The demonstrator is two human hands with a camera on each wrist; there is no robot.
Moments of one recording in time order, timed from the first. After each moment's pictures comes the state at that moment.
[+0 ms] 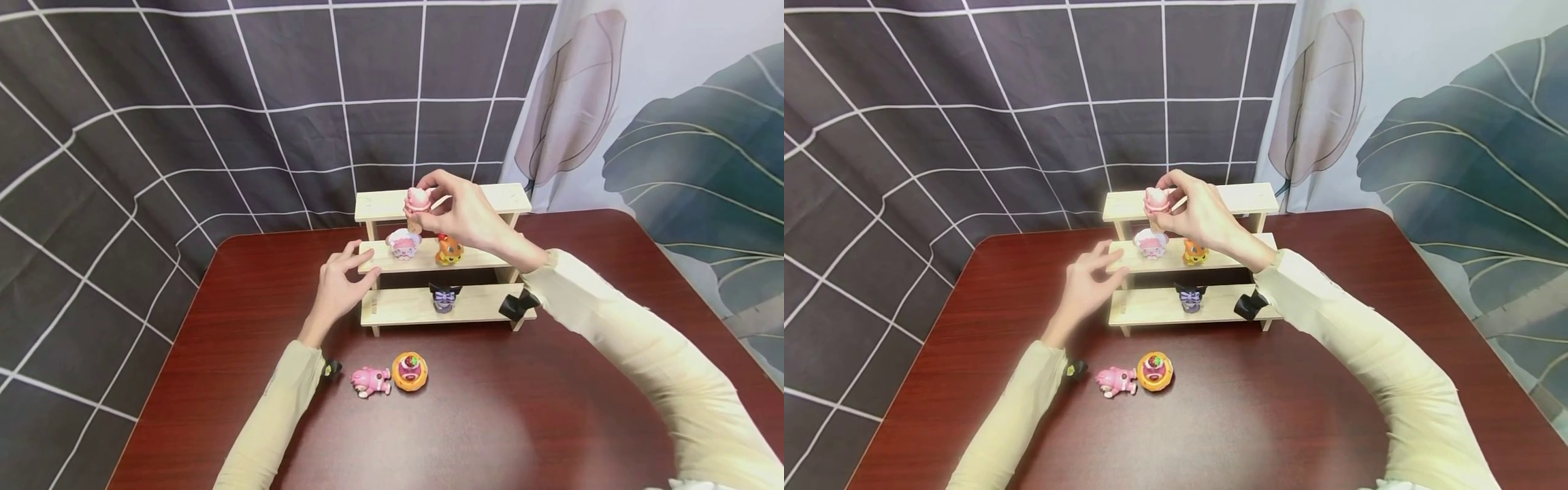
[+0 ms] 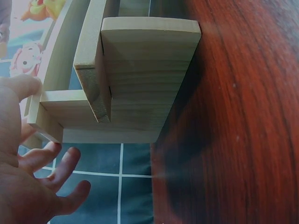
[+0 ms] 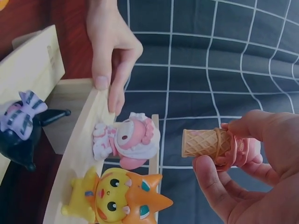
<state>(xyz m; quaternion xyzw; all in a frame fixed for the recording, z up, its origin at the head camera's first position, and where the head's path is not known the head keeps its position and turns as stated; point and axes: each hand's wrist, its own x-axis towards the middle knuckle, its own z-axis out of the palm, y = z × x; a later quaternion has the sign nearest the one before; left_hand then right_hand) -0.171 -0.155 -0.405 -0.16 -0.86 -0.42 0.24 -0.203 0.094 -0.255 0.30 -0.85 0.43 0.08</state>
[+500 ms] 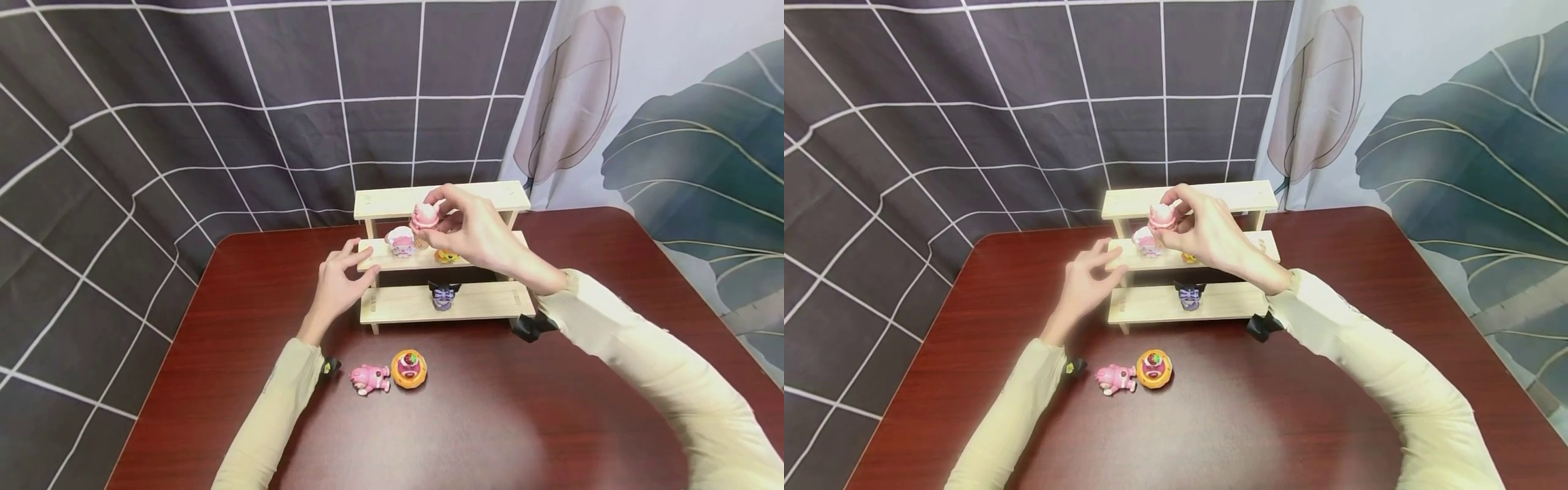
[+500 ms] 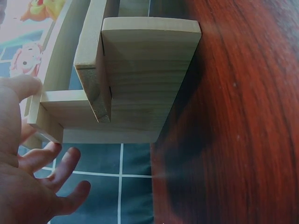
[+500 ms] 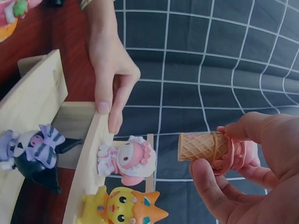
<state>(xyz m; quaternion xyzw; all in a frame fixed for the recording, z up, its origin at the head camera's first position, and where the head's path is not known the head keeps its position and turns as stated) -0.171 -0.156 -0.403 -0.16 -0.87 -0.42 0.22 -0.173 0.104 -0.260 0.31 -0.84 0.43 0.08</state>
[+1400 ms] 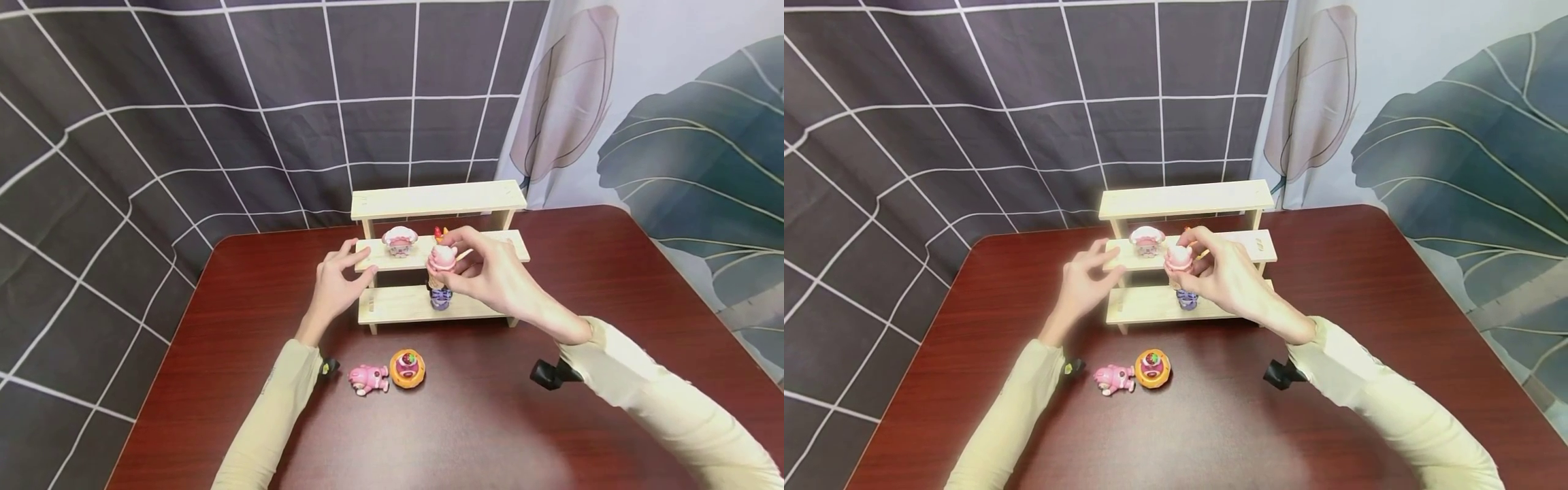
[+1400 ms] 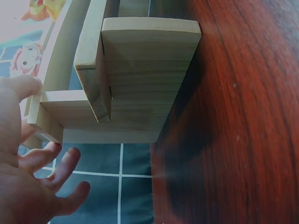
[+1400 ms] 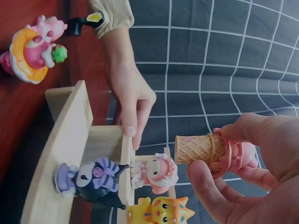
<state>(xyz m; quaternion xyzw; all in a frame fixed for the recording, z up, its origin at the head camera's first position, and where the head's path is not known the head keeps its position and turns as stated) -0.171 -0.155 -0.404 -0.16 -0.86 -0.43 0.22 -0.129 0.130 -0.291 0.32 -0.83 0.46 0.08</state>
